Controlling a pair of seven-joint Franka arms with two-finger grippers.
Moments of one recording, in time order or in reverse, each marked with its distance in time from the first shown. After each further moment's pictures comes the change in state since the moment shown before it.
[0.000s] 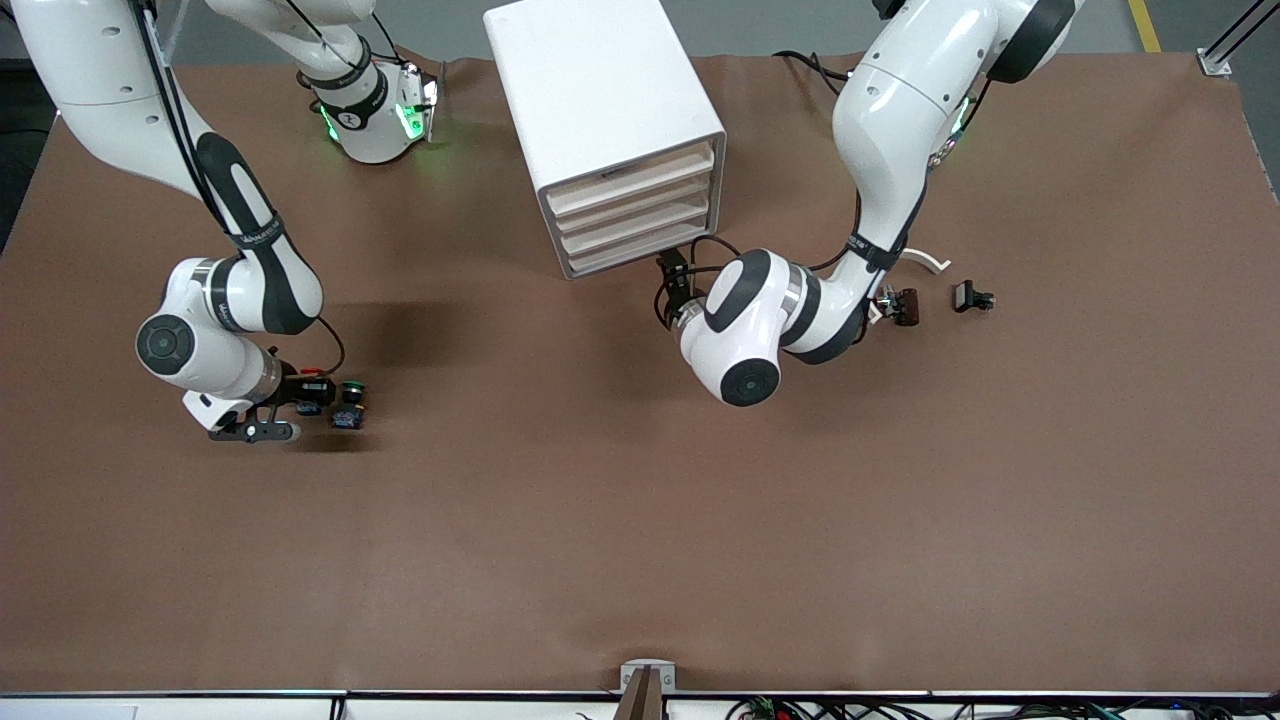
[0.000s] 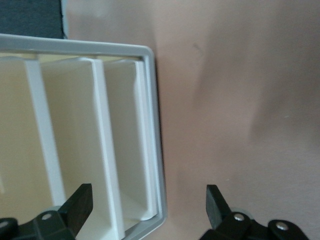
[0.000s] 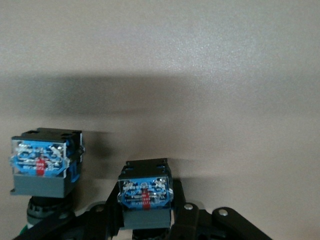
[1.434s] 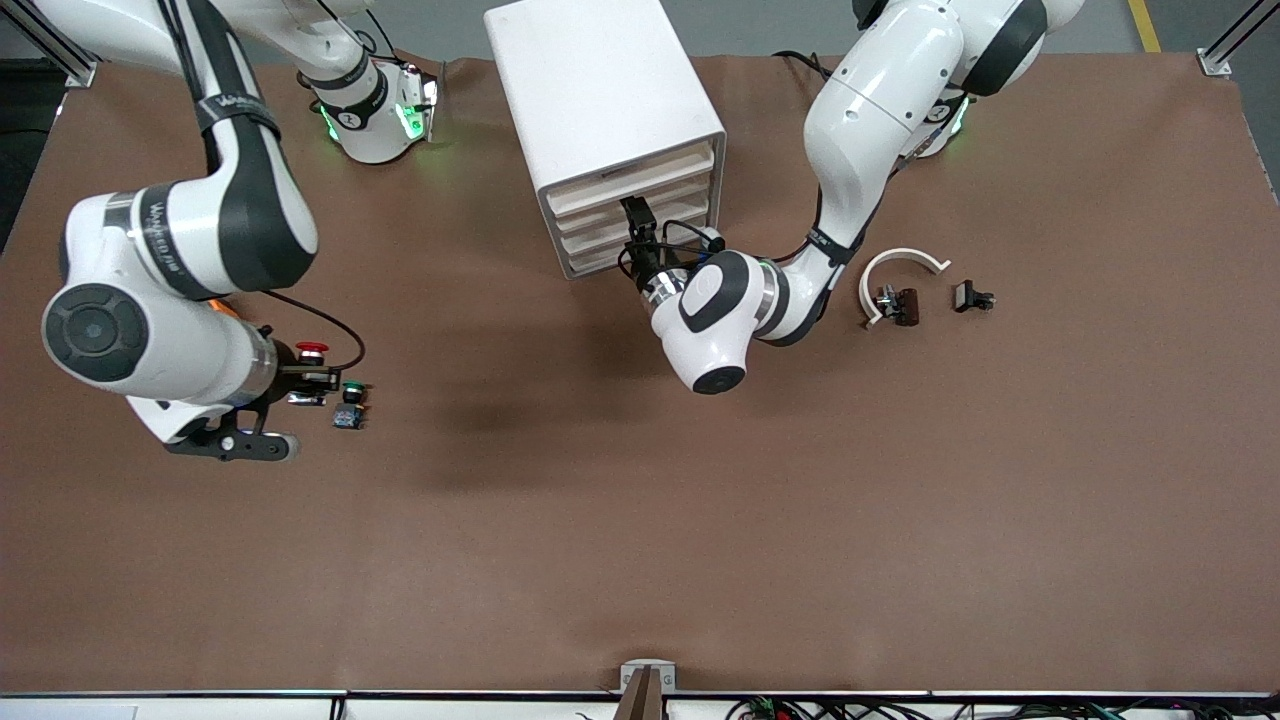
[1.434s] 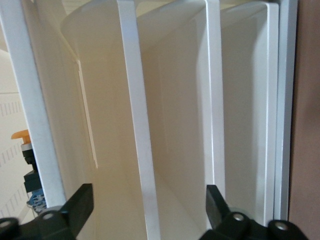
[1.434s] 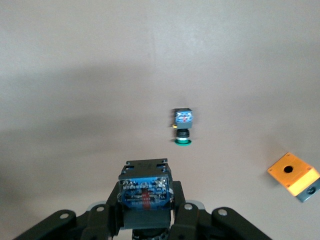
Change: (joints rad) left arm -0.052 0.066 -0.006 -0.007 -0.301 -0.185 0.005; right arm 0.277 -0.077 0.007 0.688 0.000 -0.880 0.397
